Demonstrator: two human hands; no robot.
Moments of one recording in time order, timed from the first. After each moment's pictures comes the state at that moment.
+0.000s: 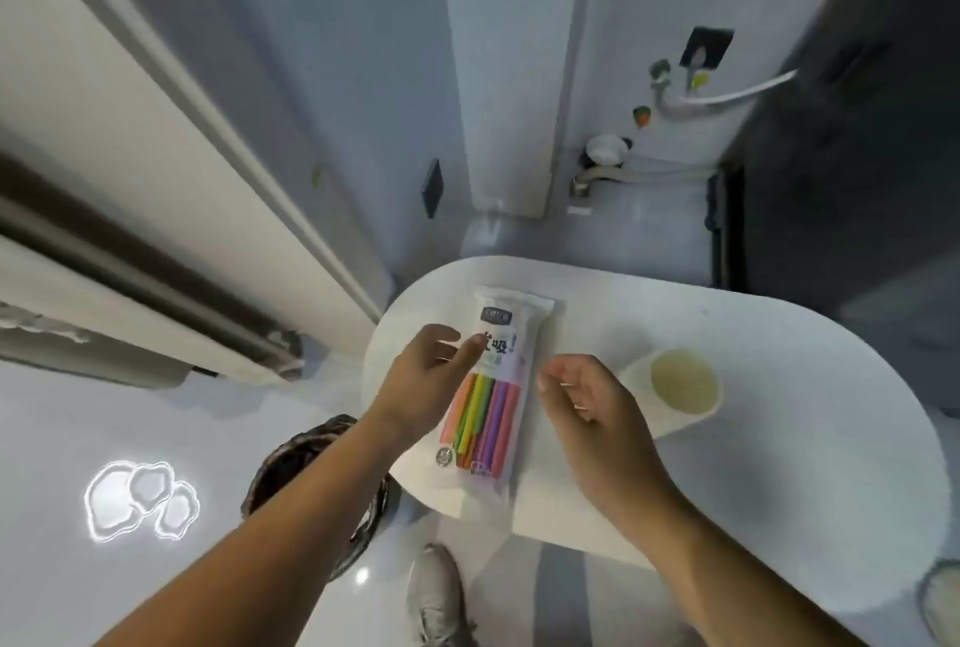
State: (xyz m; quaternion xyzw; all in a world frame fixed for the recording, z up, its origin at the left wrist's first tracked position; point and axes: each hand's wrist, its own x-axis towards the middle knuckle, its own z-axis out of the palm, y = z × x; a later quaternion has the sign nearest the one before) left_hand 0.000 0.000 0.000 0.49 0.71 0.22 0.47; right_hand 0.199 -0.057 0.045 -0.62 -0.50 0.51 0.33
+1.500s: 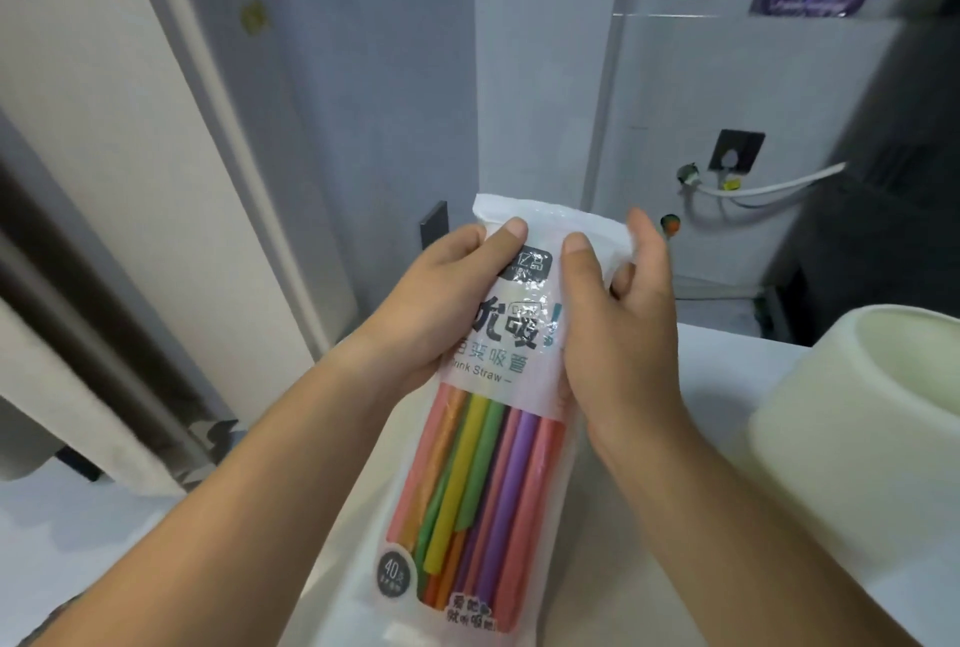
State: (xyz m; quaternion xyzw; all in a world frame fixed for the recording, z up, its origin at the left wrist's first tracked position) left_hand 0.031 0.086 -0.092 0.52 0.45 0.47 0.56; right_hand 0.167 0.064 -0.111 -0.49 -0.44 0.38 0.64
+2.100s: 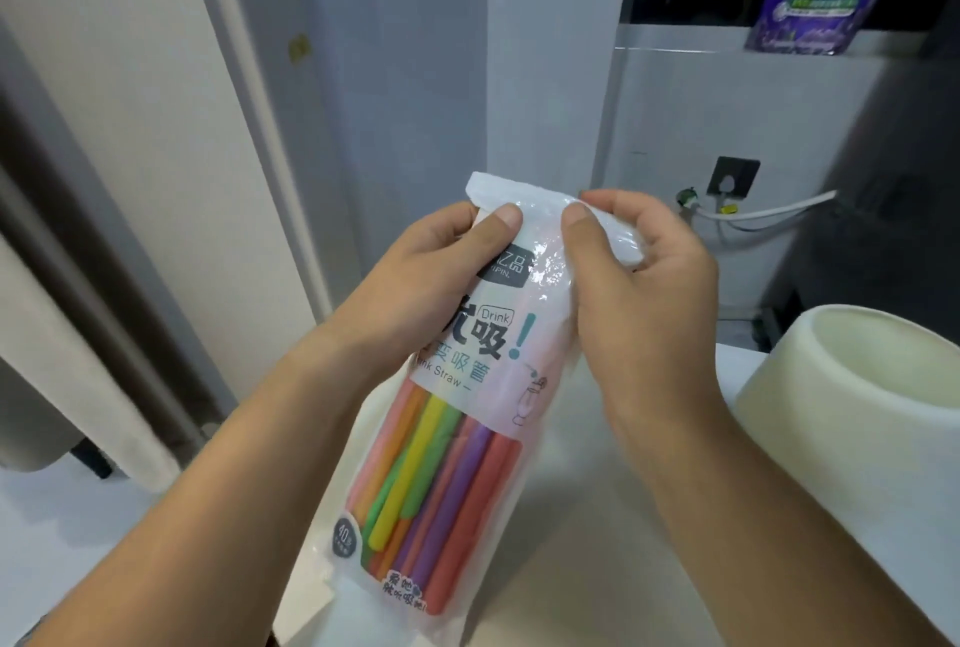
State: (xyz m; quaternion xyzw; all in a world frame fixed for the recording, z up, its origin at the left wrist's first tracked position) left_hand 0.018 0.049 -0.059 0.58 0.45 0.48 0.49; right_hand 0.171 0.038 -0.065 -0.42 -0.50 0.33 0.68
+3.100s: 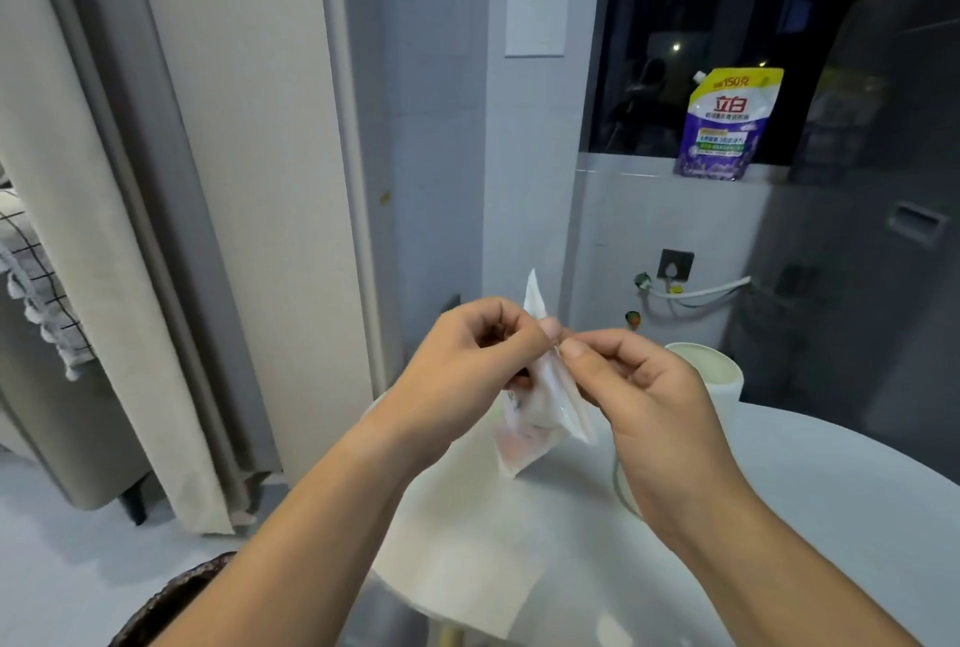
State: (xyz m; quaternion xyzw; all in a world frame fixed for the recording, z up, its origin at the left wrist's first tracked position) left_hand 0.038 -0.100 0.010 0.61 0.39 0.51 0.46; right_hand 0.198 -0.122 -0.003 -0.38 -0.53 0.47 0.60
